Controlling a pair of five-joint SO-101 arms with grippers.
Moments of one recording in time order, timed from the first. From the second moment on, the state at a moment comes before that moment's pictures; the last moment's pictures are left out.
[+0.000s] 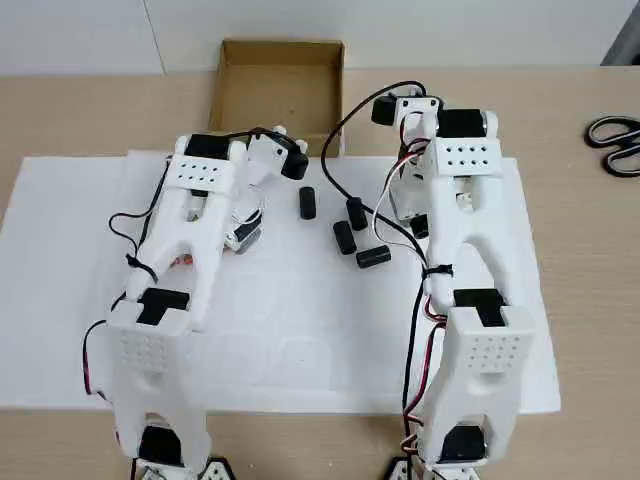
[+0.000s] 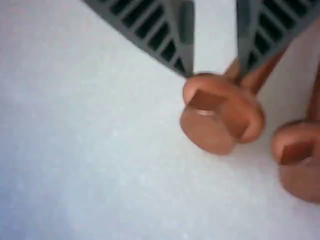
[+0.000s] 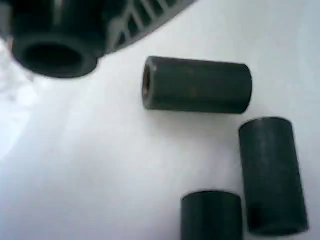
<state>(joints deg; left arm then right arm) 4.5 34.3 -21.6 94.1 -25.9 -5.6 30.1 -33.2 95.8 10.9</state>
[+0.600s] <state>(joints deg) 4.5 34.3 -21.6 93.9 -30.2 -5.6 30.1 -33.2 95.8 10.9</state>
